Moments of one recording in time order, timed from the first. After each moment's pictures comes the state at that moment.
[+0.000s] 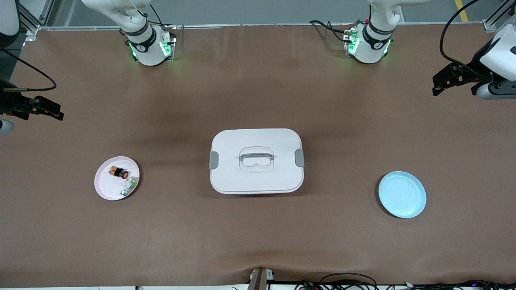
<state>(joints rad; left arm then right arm) 0.00 -0.05 -0.11 -1.55 0.02 1.47 -0.09 0.04 0.04 -0.12 -1.62 -0.02 1.58 -0.06</state>
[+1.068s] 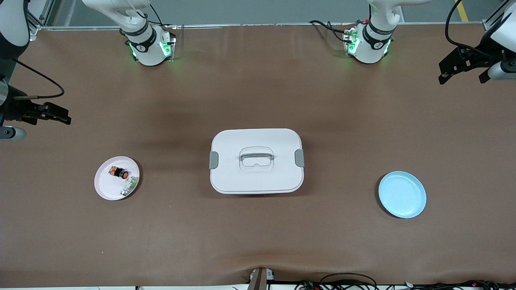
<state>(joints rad) 0.01 -0.12 -0.11 -1.57 0.02 1.47 -0.09 0.01 0.07 -0.07 -1.60 -0.02 1.57 -0.07</state>
